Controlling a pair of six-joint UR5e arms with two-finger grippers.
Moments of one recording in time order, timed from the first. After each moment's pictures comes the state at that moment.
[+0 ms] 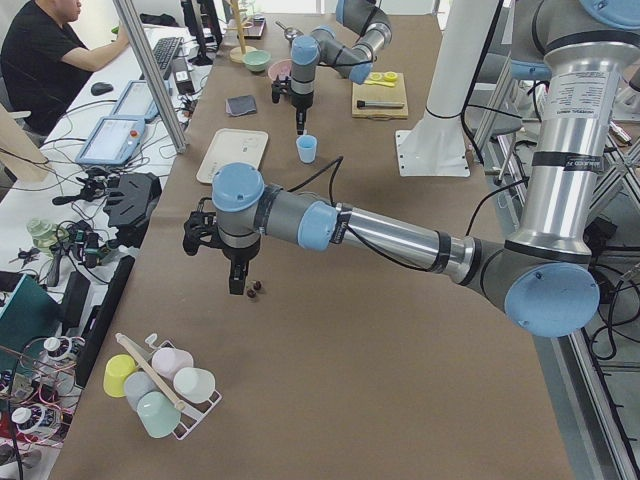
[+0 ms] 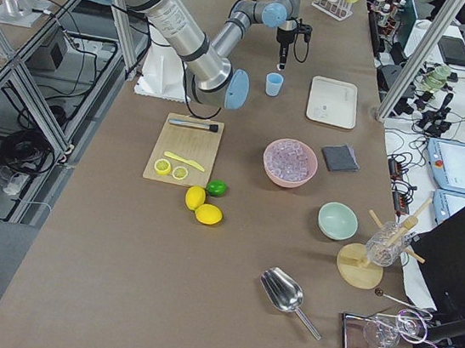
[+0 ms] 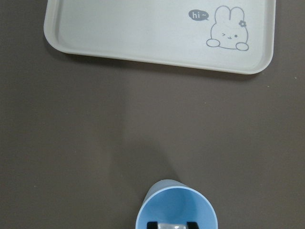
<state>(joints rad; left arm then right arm) -1.57 -1.68 -1.72 -1.60 -2.43 -0.22 0.54 -0.48 1.36 -1.76 1.82 1.15</state>
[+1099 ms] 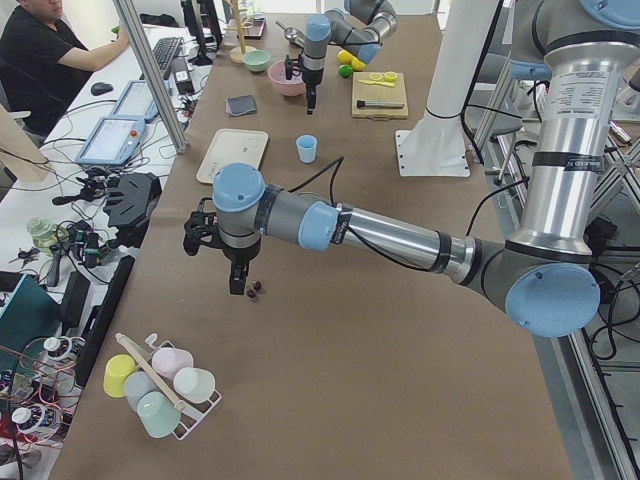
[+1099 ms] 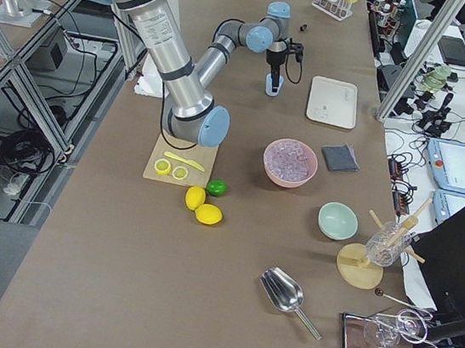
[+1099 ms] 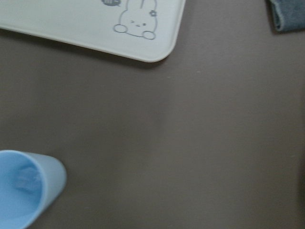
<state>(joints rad) -1.57 -1.68 -1.73 -1.60 -2.43 -0.22 0.62 -0.90 1.79 -1.76 1.83 0.94</state>
